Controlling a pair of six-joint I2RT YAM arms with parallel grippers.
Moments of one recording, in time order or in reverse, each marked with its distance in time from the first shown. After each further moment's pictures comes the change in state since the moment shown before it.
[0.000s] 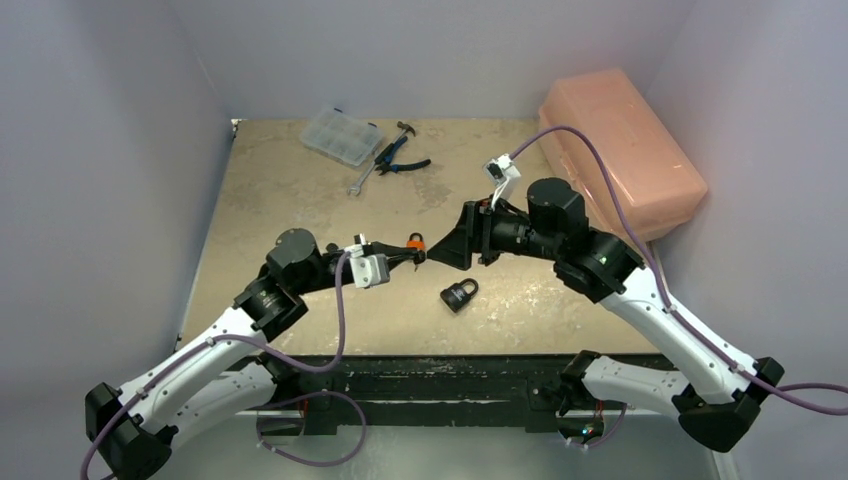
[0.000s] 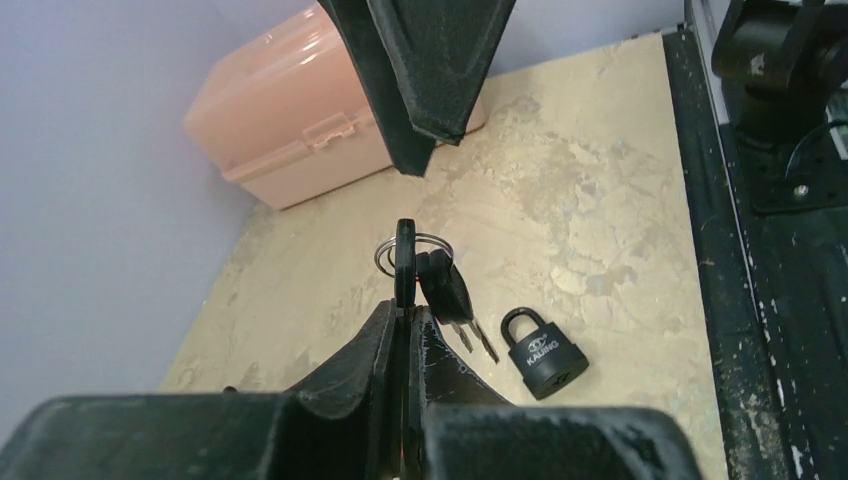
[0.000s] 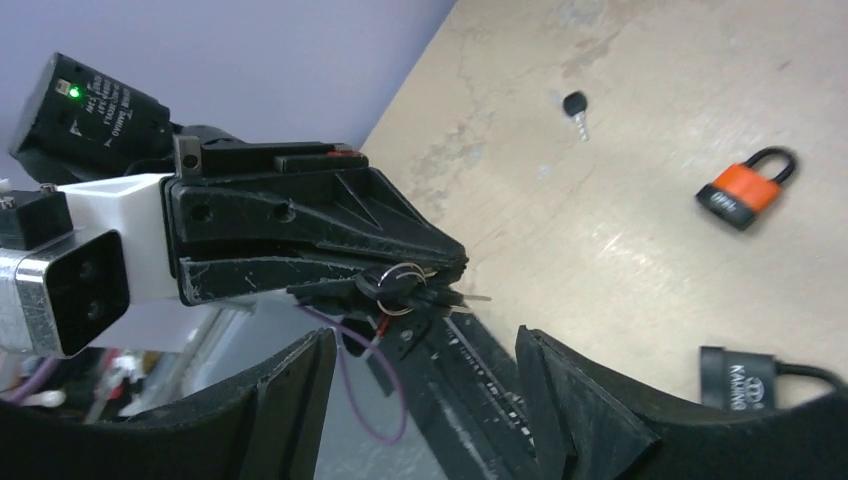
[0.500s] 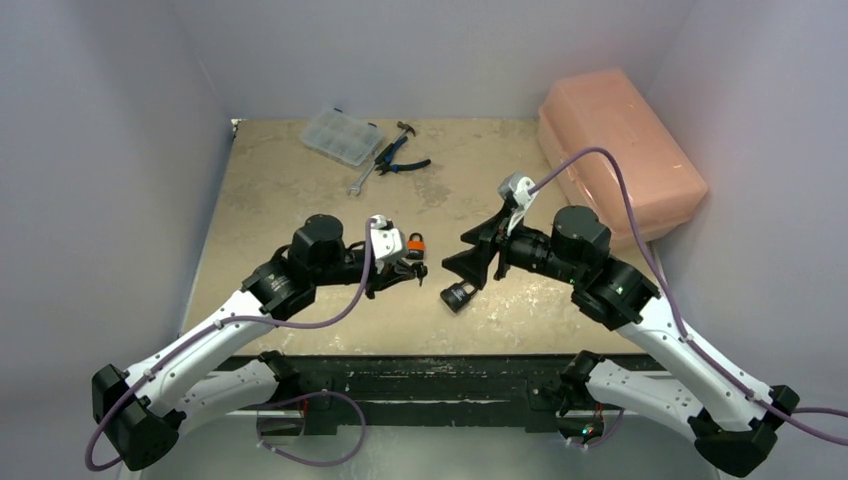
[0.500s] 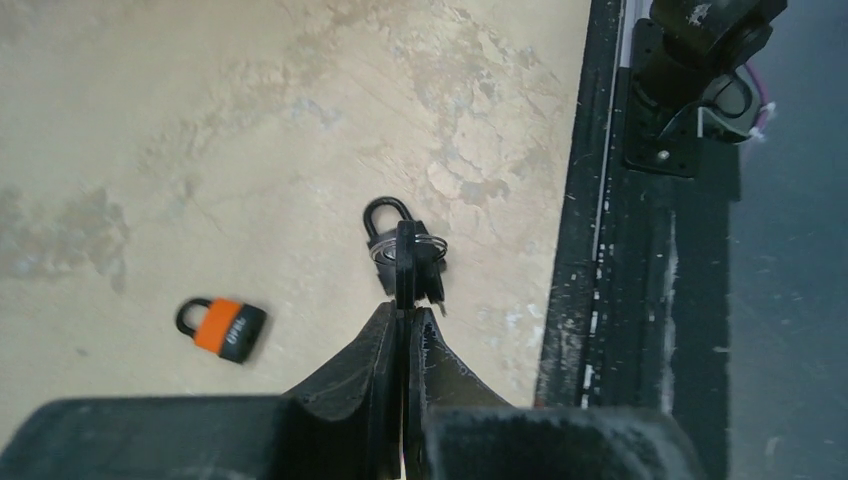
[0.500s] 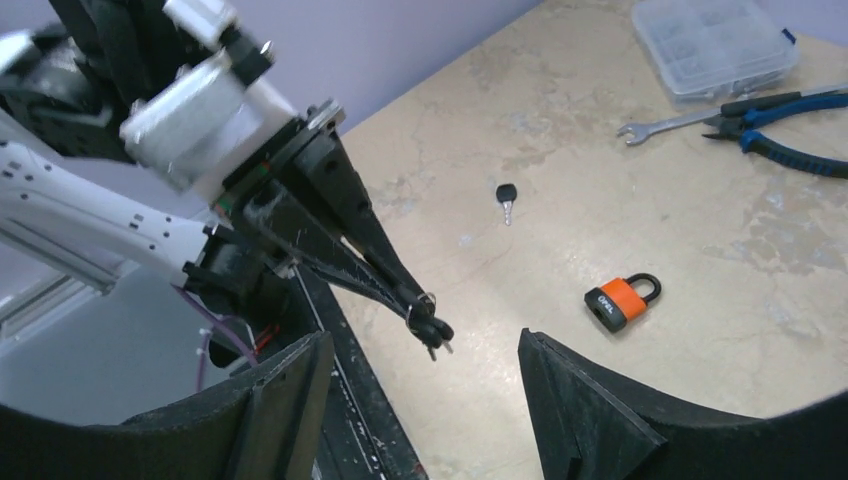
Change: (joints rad) left arm -0.017 0.128 0.136 -0.369 -0.032 -0.177; right arm 0.006 -0.167 -0.143 0.123 0.069 -0.365
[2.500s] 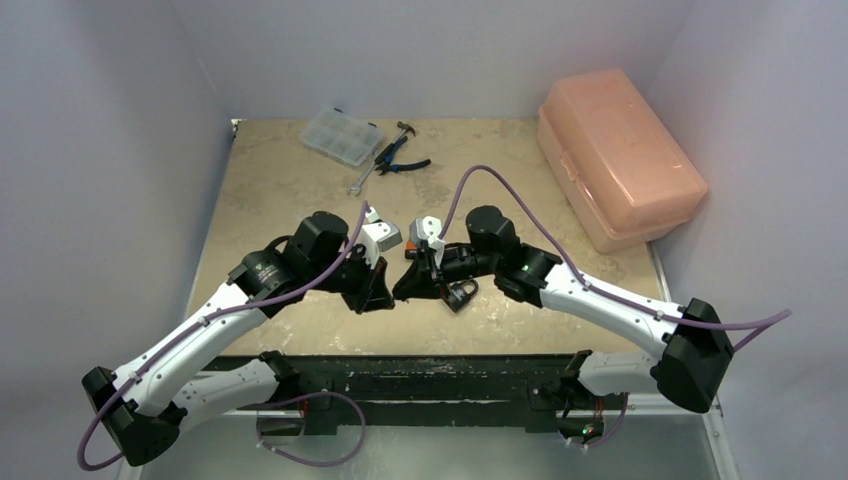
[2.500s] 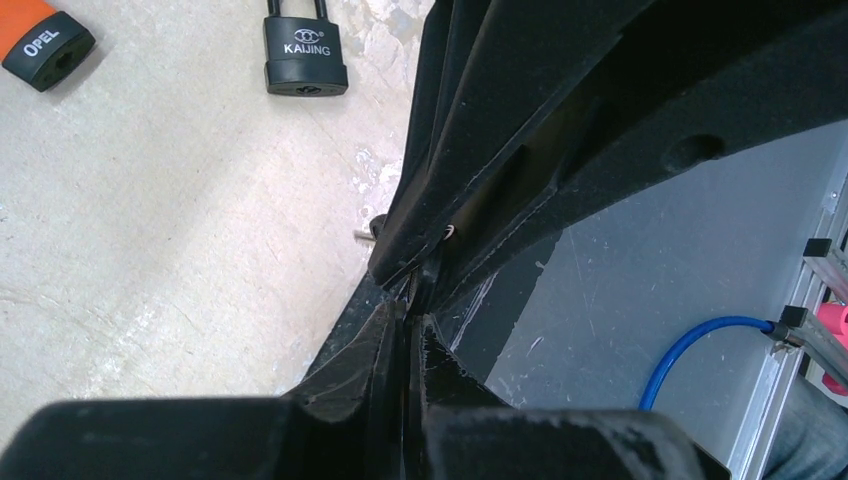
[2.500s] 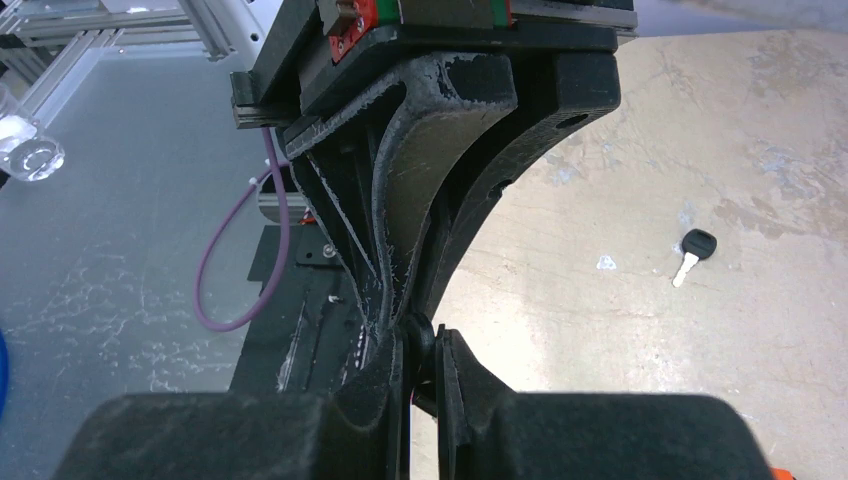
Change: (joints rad) left arm -0.013 0.025 0.200 -0.561 -0.082 -0.431; right arm 0.129 0.384 -0.139 0.419 -0.451 -0.378
